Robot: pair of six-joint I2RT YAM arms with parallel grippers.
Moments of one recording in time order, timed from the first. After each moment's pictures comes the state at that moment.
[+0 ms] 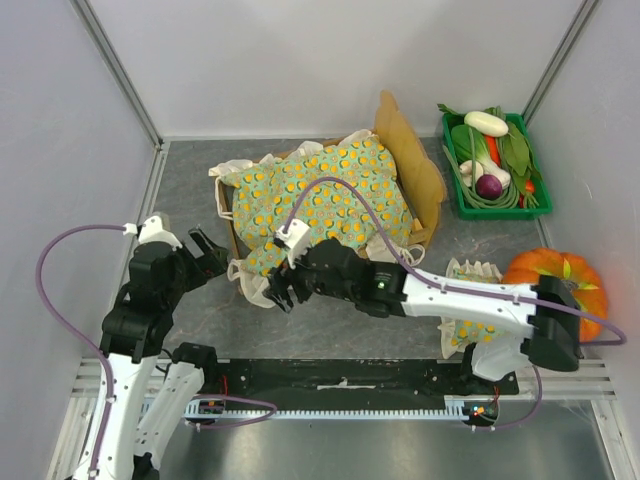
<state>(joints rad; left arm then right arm) -0.16 0.56 0.88 -0.86 -0.10 -0.55 1.22 1.41 1.10 -0.07 0.08 0.28</state>
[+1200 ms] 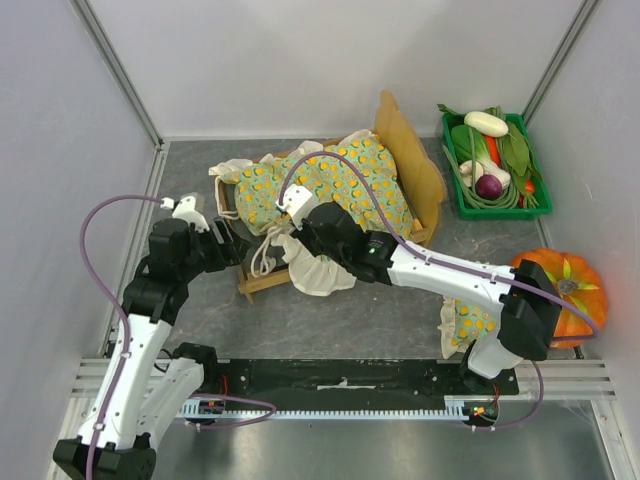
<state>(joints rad) -0.16 0.70 0.82 -0.66 0.12 -0.43 1.03 1.58 1.27 -0.12 0.32 -0.09</state>
